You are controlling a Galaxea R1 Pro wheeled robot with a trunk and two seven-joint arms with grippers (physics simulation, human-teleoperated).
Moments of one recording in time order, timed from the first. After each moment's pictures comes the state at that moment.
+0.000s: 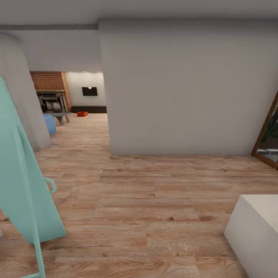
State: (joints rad) left arm 0.00 0.01 0.00 -0.03 0.13 -0.08 0.00; right arm -0.14 -0.02 0.55 0.03 -0.21 -0.12 -0.05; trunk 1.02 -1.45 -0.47
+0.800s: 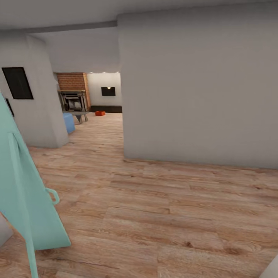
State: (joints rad) left arm 0.00 0.01 0.00 -0.03 0.13 -0.08 0.00; right arm -0.14 -0.02 0.55 0.03 -0.21 -0.12 -0.05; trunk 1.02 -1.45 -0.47
